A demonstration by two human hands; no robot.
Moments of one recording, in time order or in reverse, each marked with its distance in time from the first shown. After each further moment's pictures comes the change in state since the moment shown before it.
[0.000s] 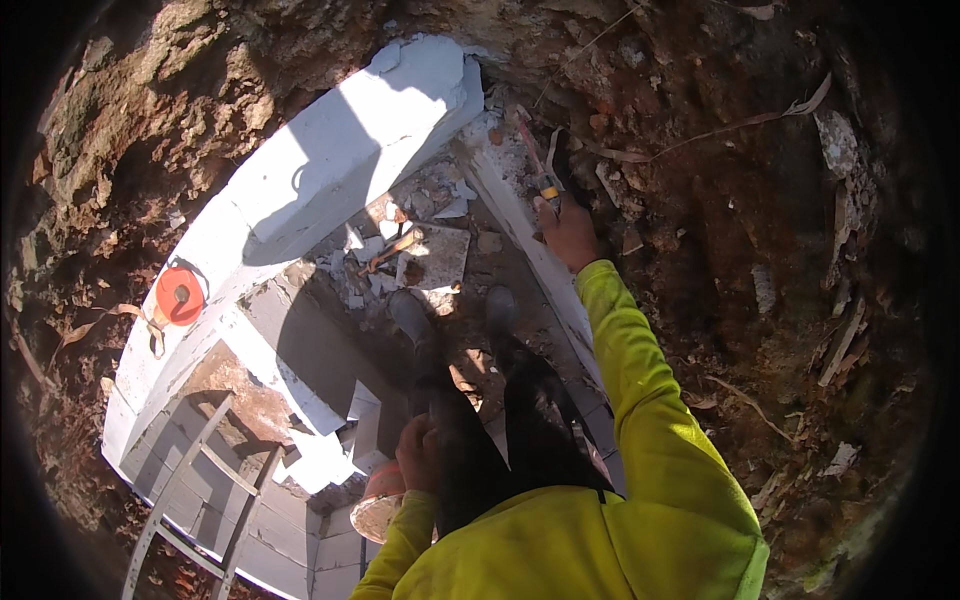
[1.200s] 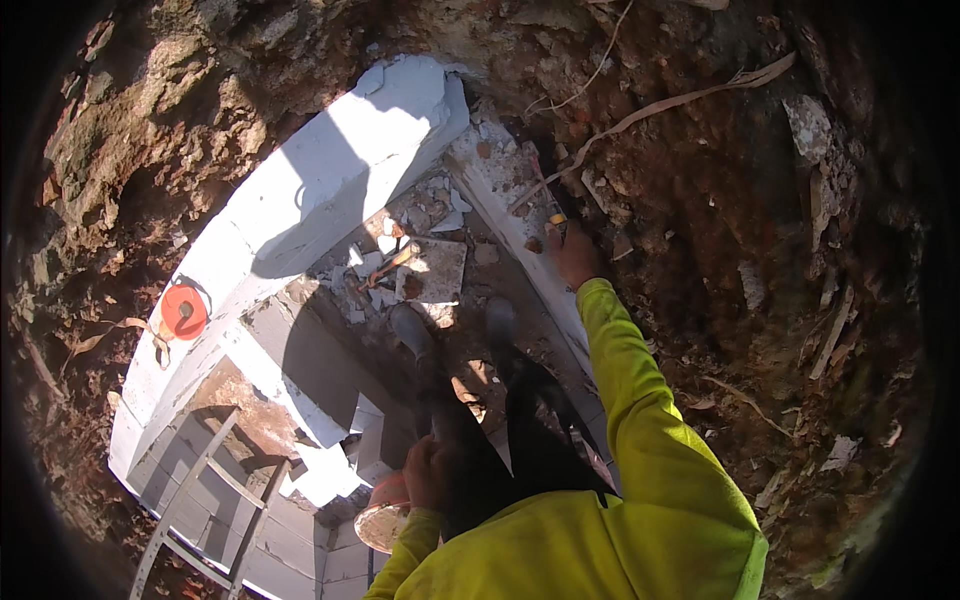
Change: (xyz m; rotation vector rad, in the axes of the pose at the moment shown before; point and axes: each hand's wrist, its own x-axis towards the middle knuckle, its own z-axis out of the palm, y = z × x) left_hand -0.022 -0.013 0.003 0.060 -0.012 0.074; right_hand -0.019 0.057 0.016 -0.127 0.096 0.084
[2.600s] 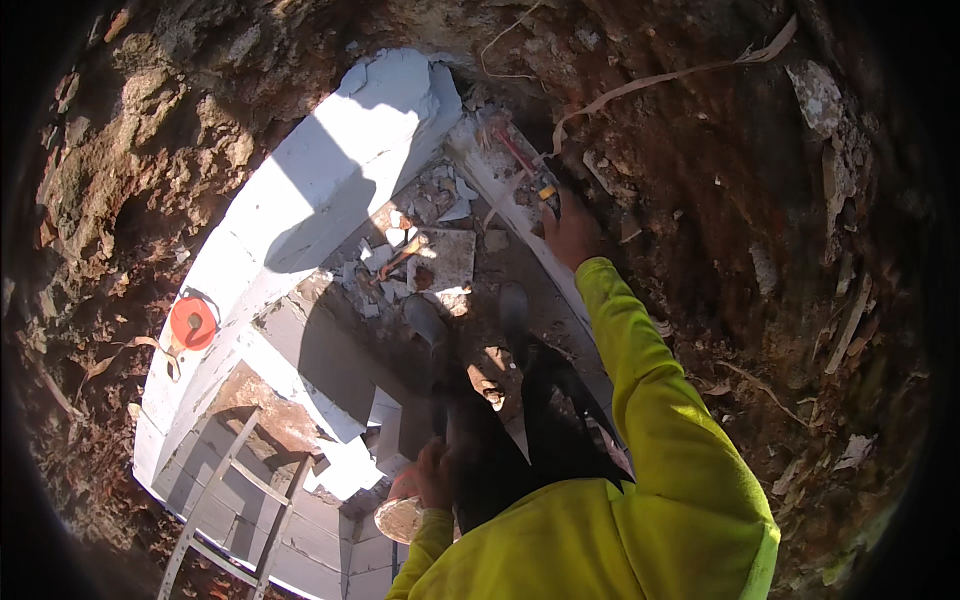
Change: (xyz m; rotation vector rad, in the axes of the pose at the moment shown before) left_hand -0.018 -0.009 -0.020 0.065 0.038 -0.031; right_hand -0.009 -0.019 0.007 0.050 0.173 -0.195
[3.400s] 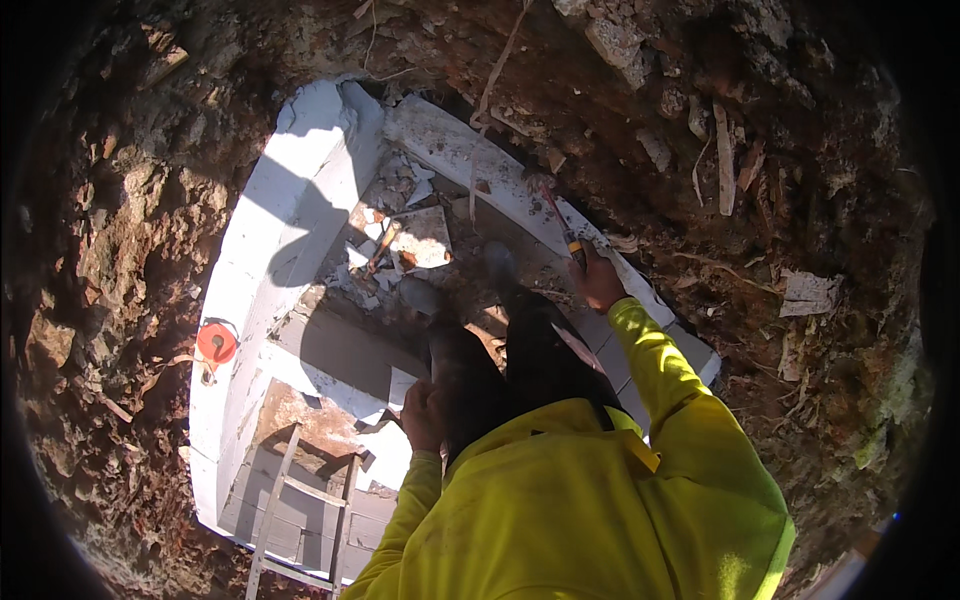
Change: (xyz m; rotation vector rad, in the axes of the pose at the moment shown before) left_hand 0.043 0.076 -0.044 0.143 -0.144 0.302; right_hand -0.181 0.022 -0.144 0.155 -0.462 0.539
